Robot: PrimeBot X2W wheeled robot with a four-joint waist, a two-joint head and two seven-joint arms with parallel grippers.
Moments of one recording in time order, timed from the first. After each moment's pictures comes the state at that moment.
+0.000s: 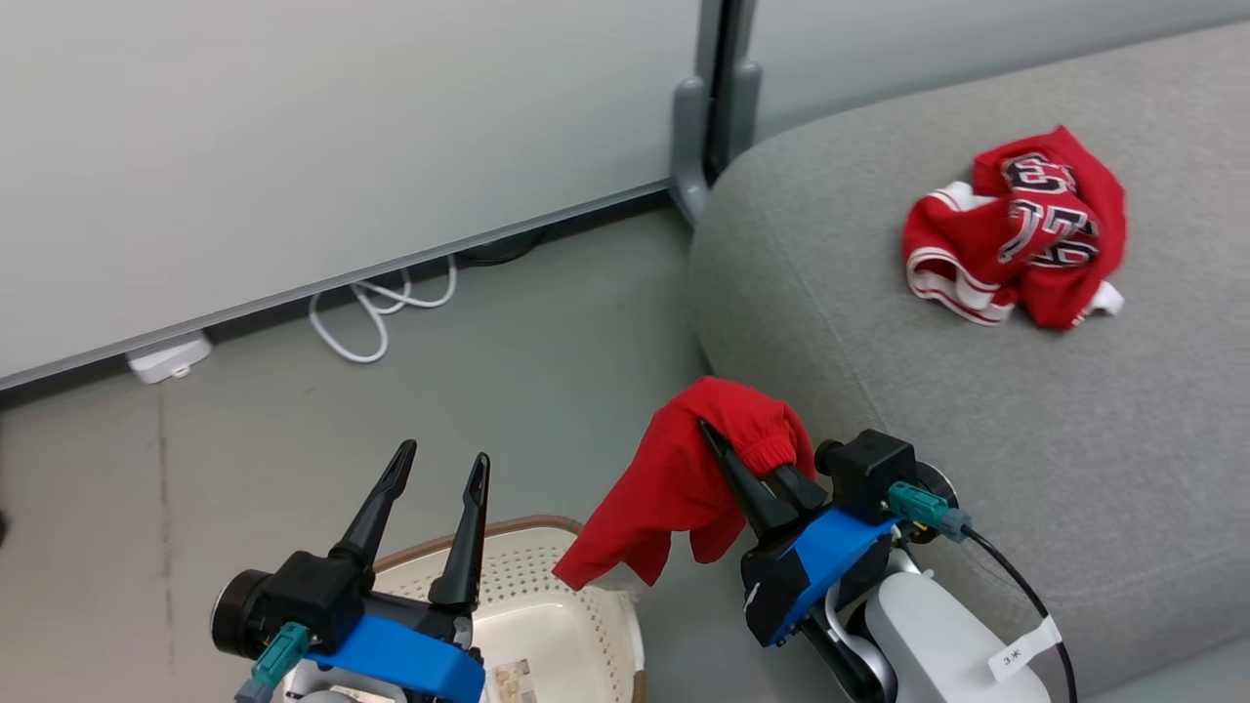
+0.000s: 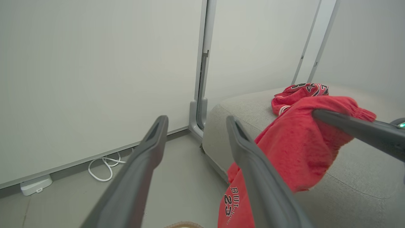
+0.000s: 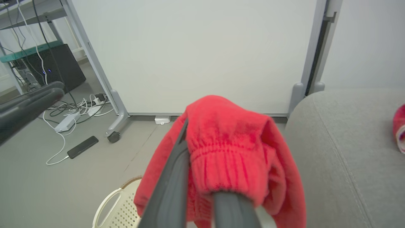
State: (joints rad) left arm -0.08 0.17 -0.29 0.21 -0.28 -0.12 -0.26; right arm -0.43 -0.05 0.49 0.56 0.34 0.13 -0.22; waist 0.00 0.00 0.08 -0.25
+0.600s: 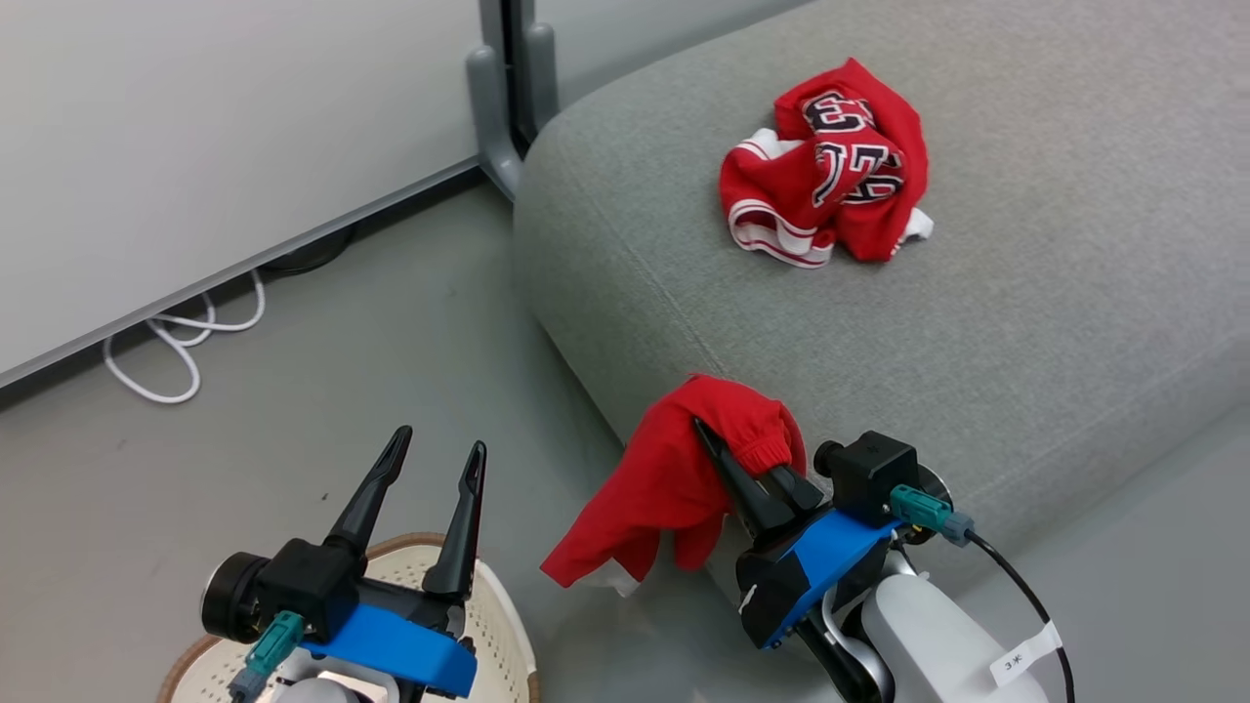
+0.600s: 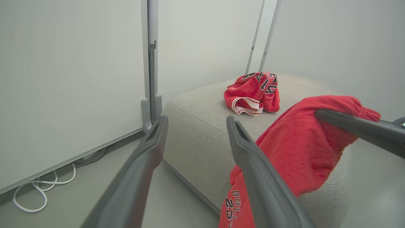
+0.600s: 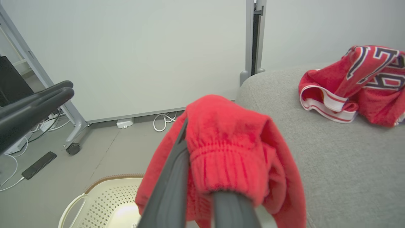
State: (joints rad) left arm -0.11 0.19 -0.30 0.20 -0.27 -0.13 -0.26; right arm -0.42 -0.05 0.50 0.53 0.36 0.13 -0.23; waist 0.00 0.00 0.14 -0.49
